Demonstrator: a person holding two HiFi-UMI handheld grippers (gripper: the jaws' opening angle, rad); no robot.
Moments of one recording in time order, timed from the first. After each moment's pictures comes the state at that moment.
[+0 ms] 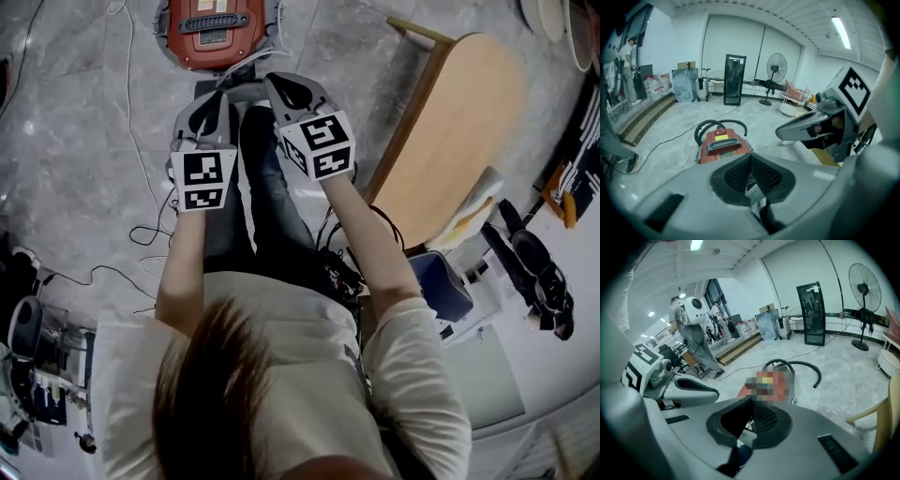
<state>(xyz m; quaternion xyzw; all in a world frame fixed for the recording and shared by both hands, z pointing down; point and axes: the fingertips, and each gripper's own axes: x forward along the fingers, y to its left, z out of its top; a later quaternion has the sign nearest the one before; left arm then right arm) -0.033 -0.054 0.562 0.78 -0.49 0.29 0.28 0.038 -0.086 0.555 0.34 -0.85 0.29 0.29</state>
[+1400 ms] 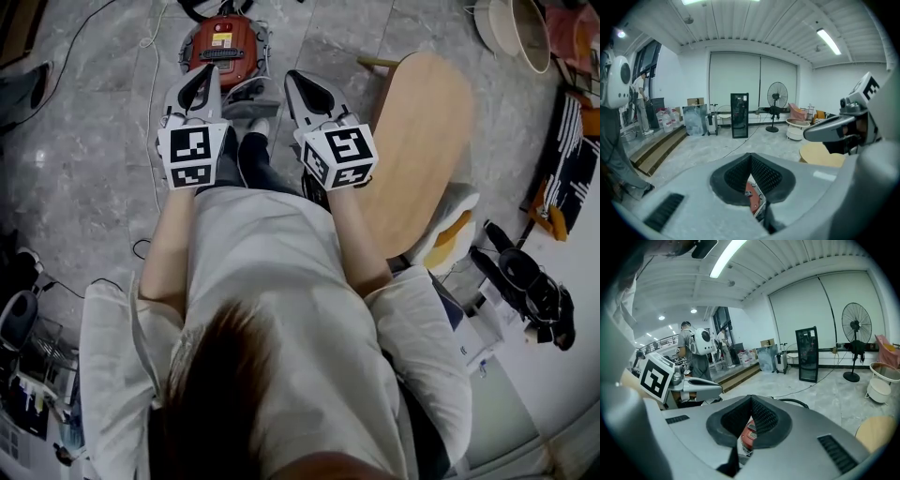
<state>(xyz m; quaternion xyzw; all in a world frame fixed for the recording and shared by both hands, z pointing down) -0.046 -0.107 0.291 0.78 -0.57 0.20 0.15 0.075 -0.103 0.269 0.40 -0.88 0.19 0.17</state>
